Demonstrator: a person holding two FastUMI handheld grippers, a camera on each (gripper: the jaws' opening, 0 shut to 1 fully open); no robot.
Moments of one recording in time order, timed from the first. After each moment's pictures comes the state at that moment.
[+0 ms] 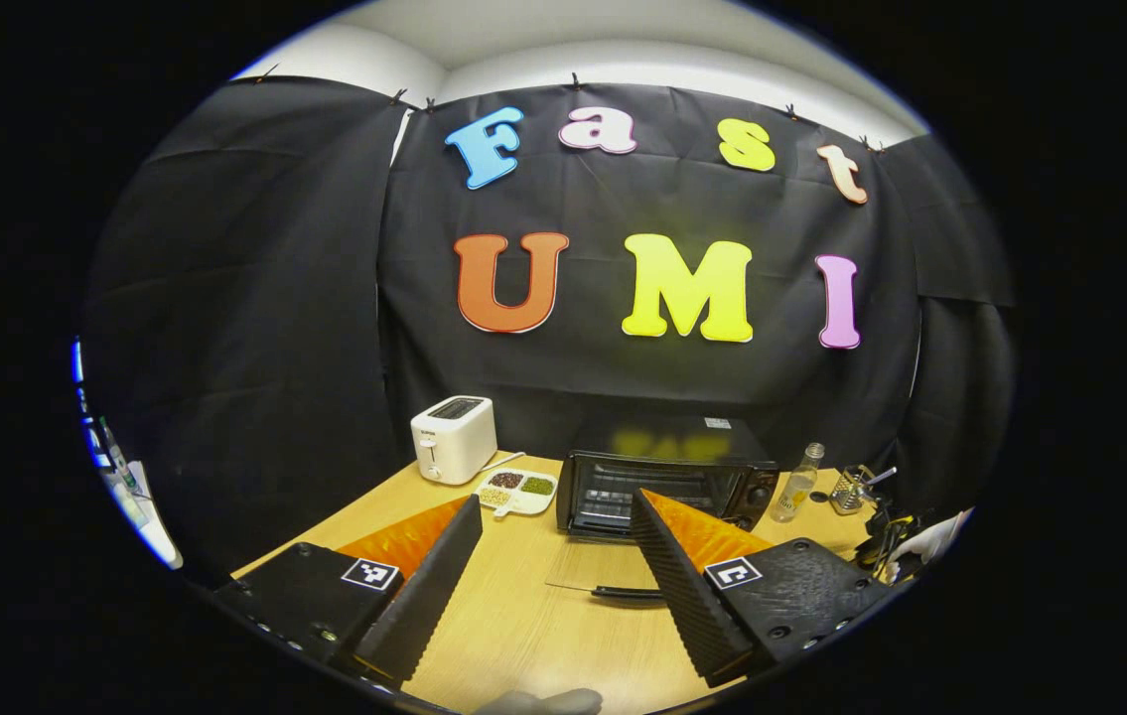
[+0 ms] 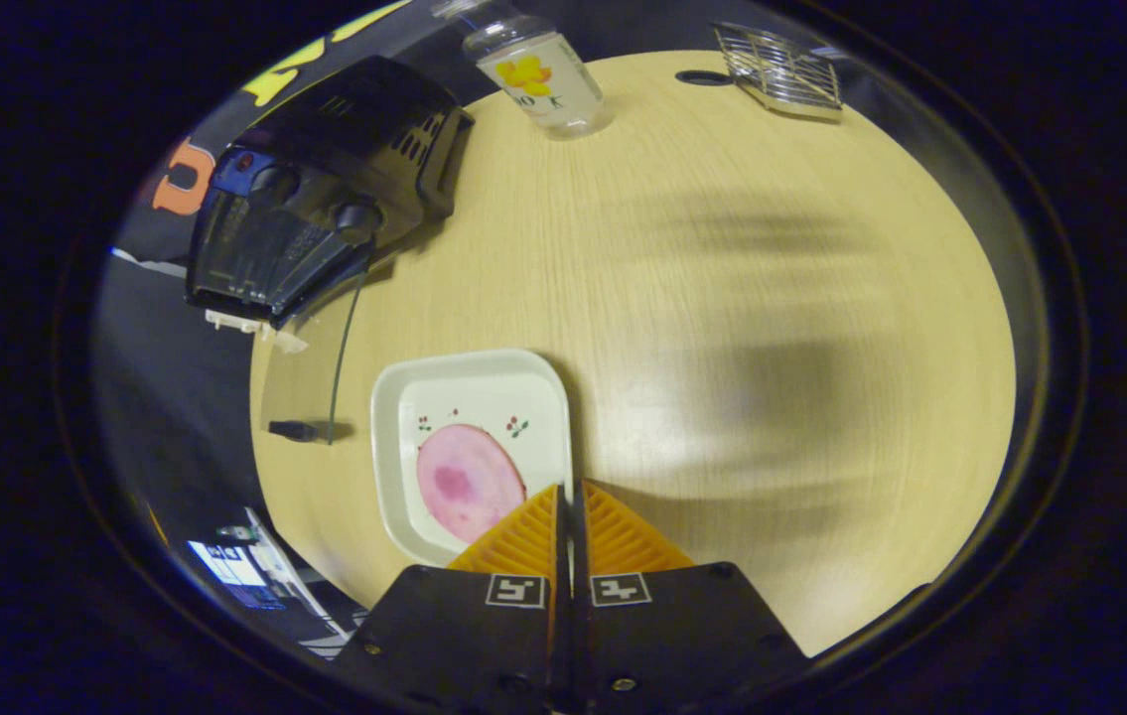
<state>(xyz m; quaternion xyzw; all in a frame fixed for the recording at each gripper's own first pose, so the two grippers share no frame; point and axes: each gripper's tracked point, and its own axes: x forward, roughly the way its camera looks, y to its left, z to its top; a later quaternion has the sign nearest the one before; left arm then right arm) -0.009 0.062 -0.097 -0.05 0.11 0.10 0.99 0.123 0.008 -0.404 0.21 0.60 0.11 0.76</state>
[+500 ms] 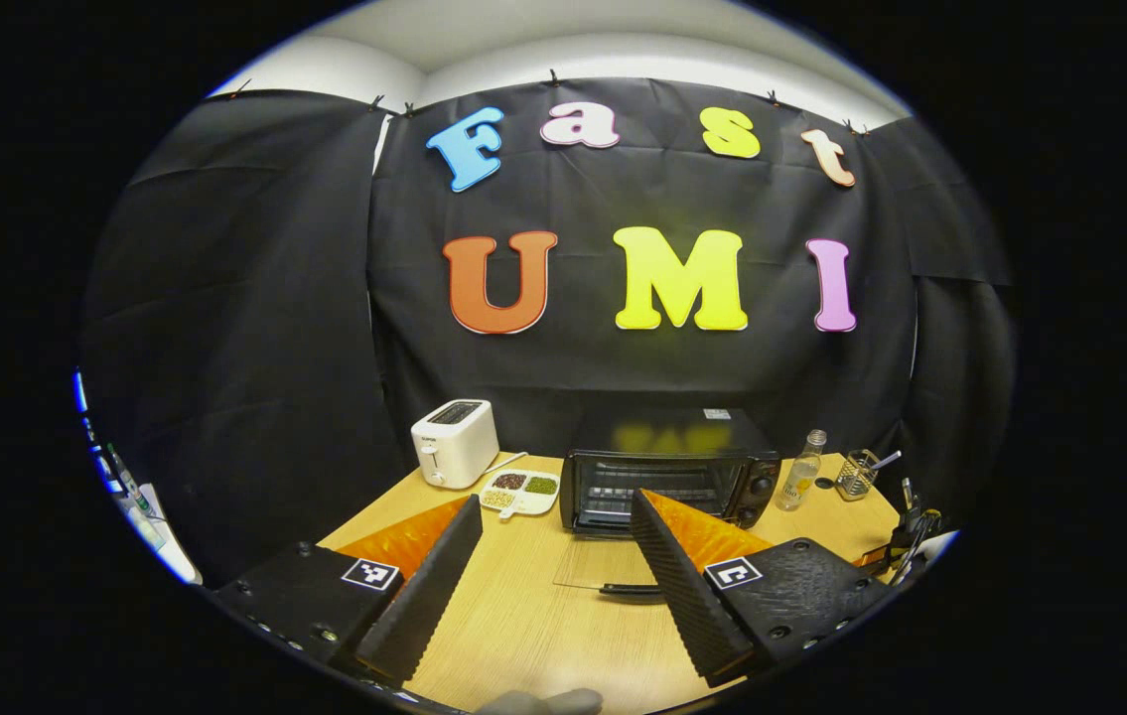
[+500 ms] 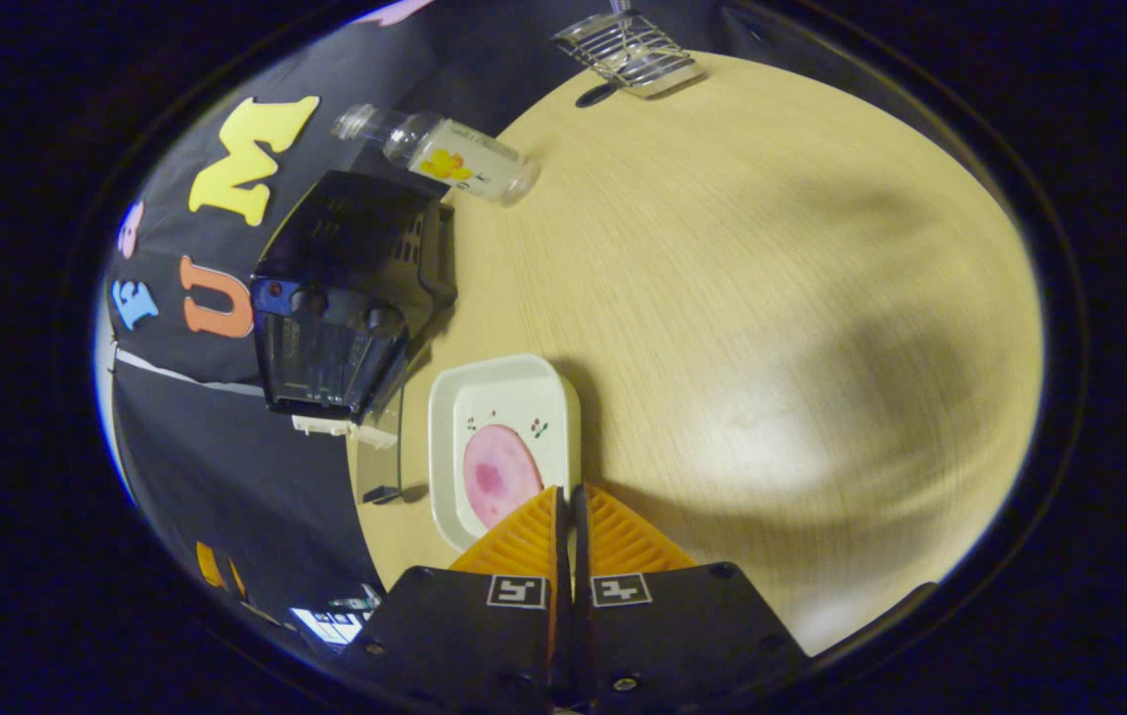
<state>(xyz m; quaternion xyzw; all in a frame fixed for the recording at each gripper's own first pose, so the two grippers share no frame) -0.008 0.049 -0.086 -0.02 0.12 0.08 0.99 0.123 -0.004 -0.387 0.39 0.50 0.09 0.77</state>
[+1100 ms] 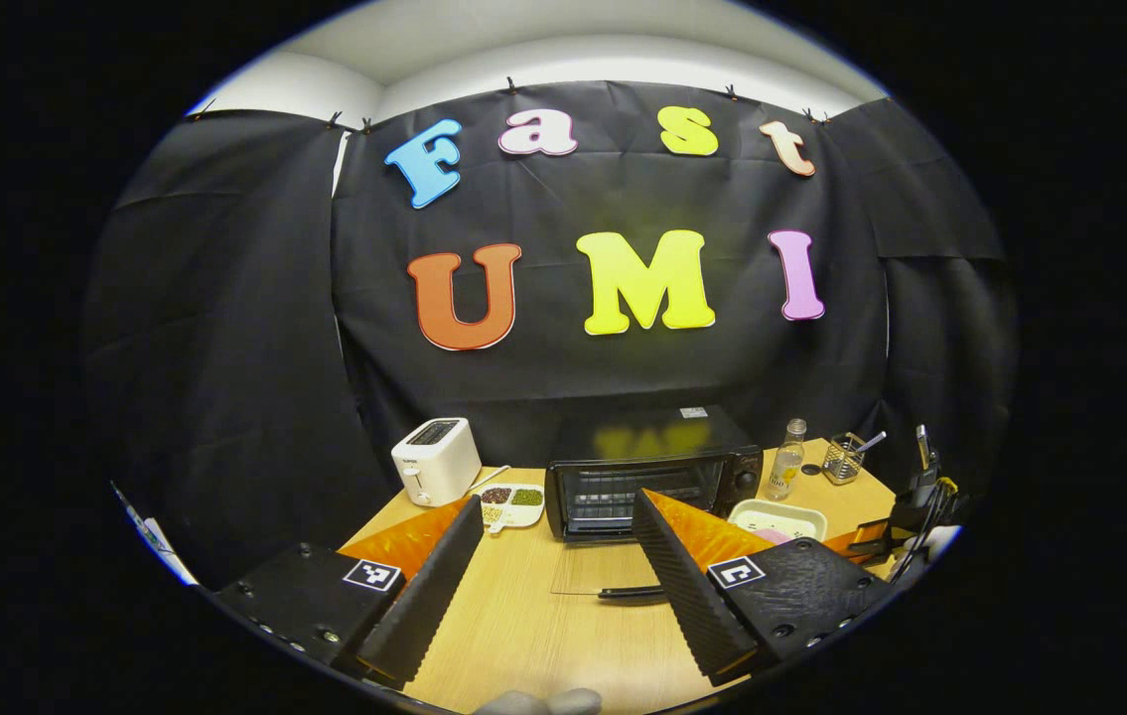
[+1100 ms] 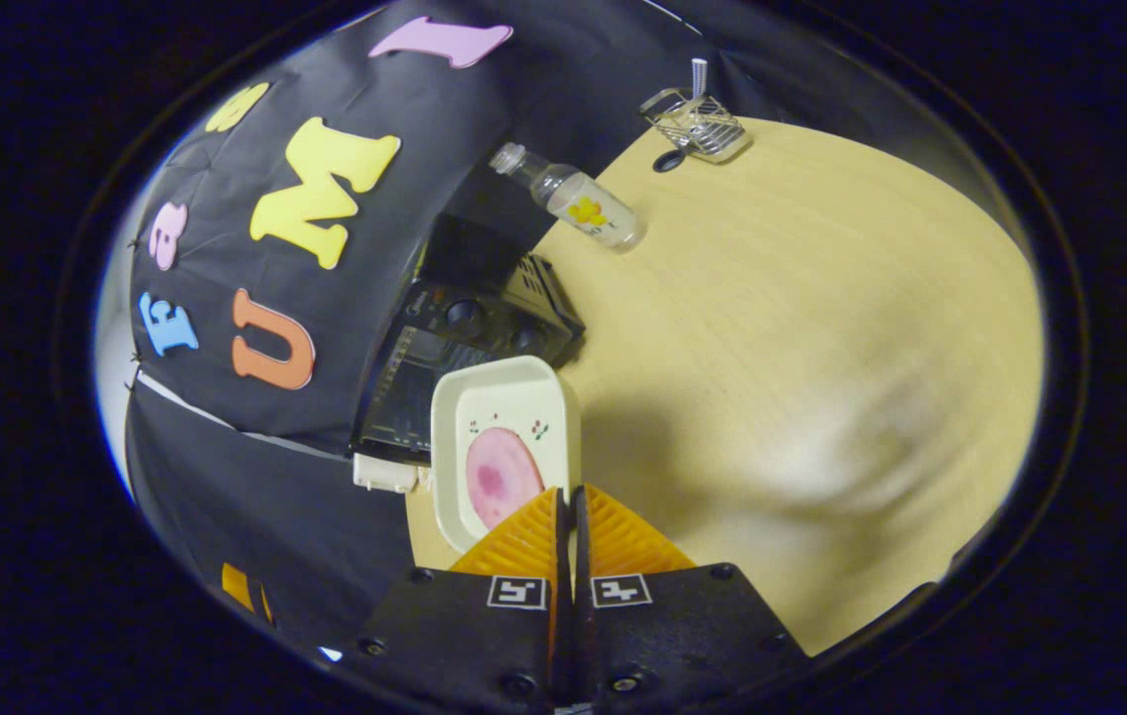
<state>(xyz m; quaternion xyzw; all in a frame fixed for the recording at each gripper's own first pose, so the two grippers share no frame) -0.005 0.049 -0.079 0.02 0.11 0.04 0.99 0.110 0.121 -0.291 0.45 0.36 0.06 0.81</state>
